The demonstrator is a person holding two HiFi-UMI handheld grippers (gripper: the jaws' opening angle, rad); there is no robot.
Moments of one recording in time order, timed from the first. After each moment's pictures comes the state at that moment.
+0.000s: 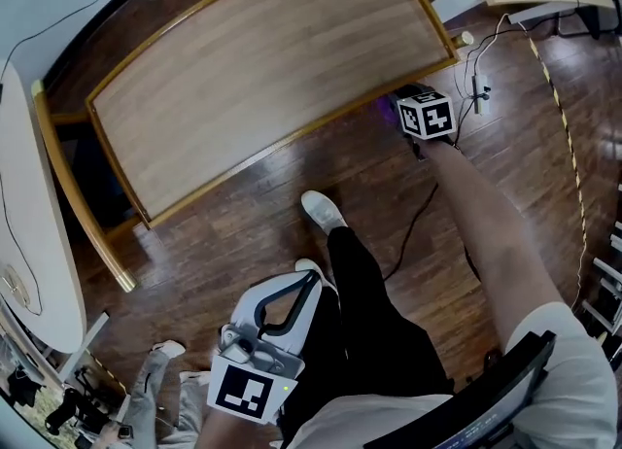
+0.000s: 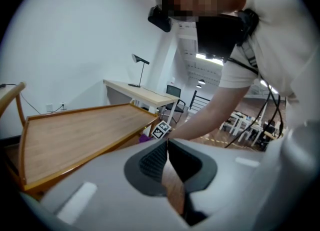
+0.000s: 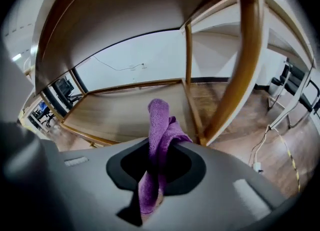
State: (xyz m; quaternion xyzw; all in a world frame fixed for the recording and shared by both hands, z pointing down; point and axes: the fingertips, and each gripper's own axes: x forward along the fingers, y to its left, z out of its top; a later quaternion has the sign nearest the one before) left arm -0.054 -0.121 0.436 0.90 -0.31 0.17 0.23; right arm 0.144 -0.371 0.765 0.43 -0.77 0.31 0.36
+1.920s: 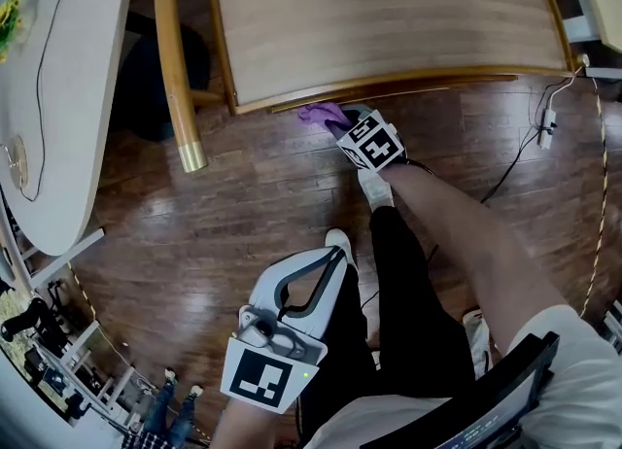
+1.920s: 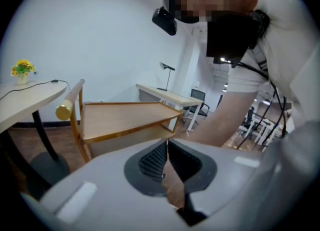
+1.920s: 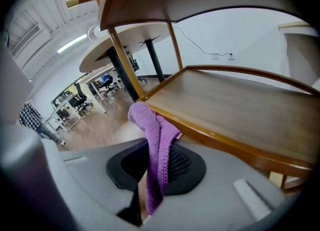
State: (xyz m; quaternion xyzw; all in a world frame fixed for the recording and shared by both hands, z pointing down) left arm -0.167 -0.042 0.454 0.83 -0.47 0.15 0.25; right arm -0.229 -0.165 0.804 0.11 -0.89 0.22 0.38
